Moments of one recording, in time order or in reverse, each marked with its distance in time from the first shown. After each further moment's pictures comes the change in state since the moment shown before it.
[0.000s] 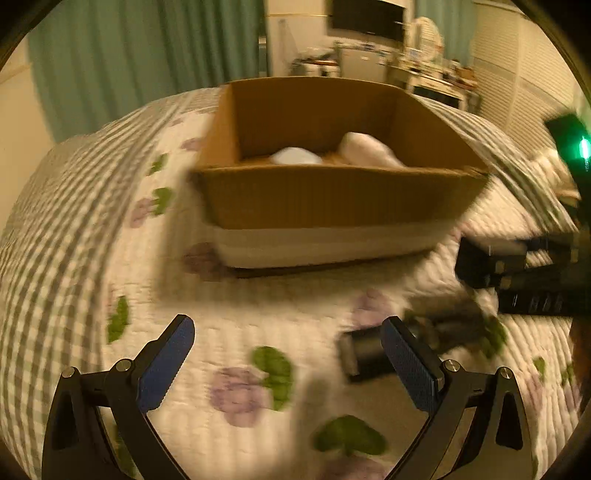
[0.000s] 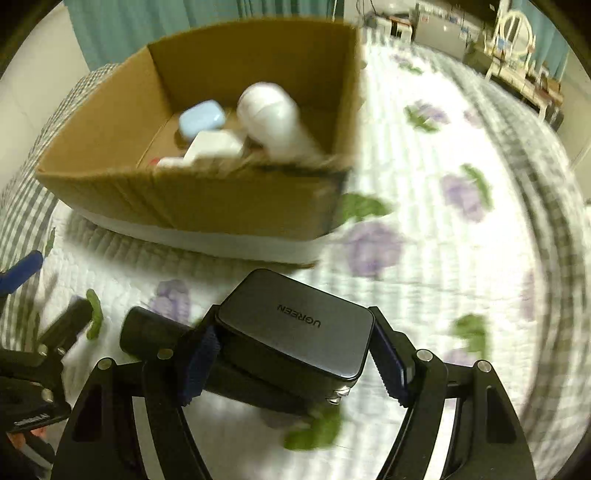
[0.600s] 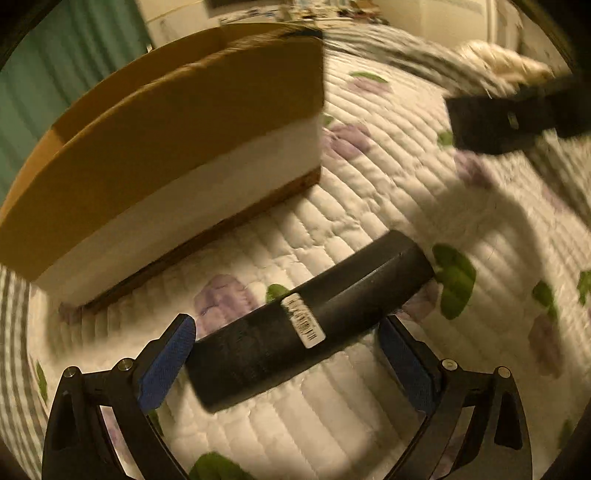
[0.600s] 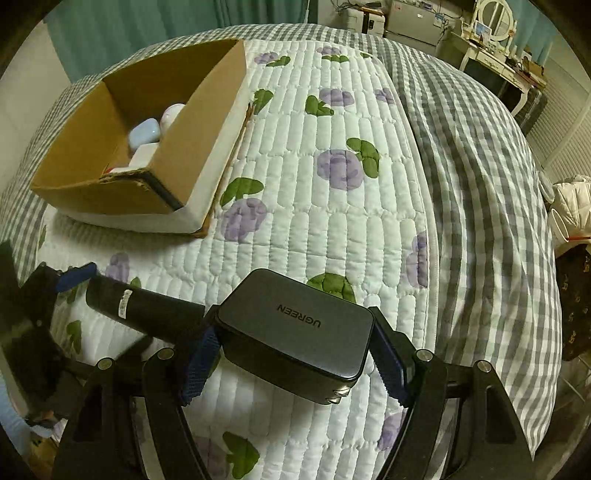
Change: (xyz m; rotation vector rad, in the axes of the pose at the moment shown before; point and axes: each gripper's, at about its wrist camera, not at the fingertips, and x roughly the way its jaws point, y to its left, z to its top) left arm 0.049 -0.098 -0.017 0.381 0.103 -0.075; right arm -0.037 -0.086 -0.012 0.055 0.052 -0.019
